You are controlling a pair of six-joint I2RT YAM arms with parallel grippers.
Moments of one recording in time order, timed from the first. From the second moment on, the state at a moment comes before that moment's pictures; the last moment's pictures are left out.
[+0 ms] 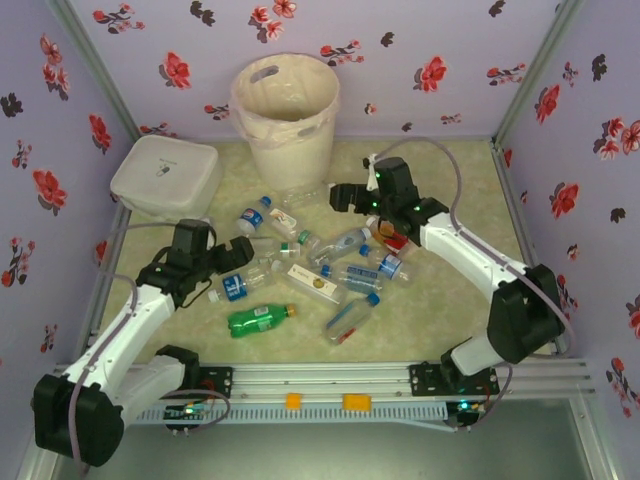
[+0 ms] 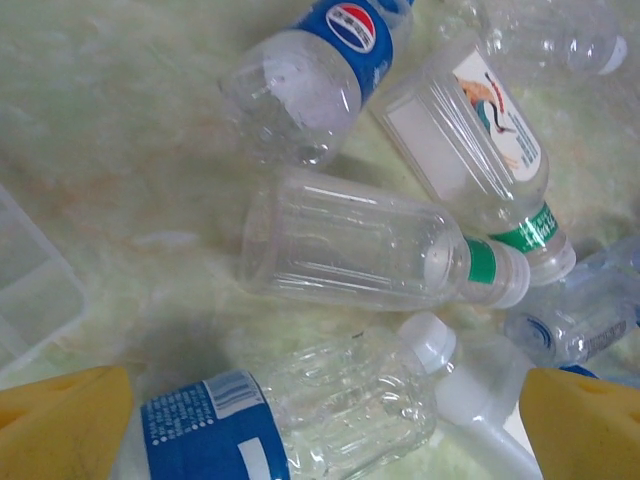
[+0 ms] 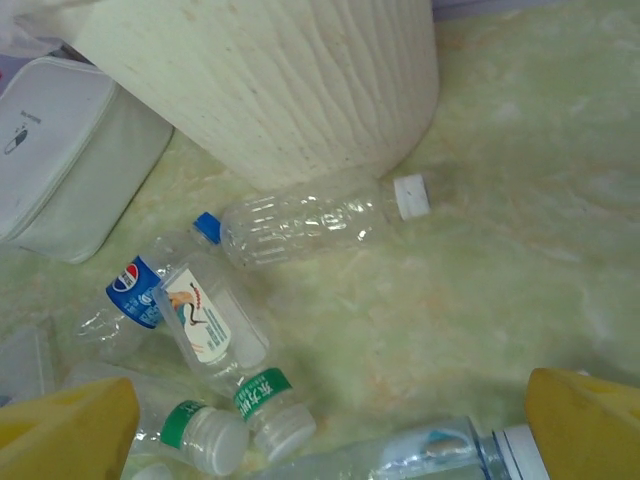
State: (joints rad) left arm -0.34 0.96 0.66 -0.54 0.05 -0.61; right arm 0.52 1.47 1.13 -0.26 -0.10 0.44
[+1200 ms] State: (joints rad) left arm -0.56 1.16 0.73 -0.76 -0.10 -0.56; right arm 0.52 1.36 1.01 -0.15 0.01 0.49
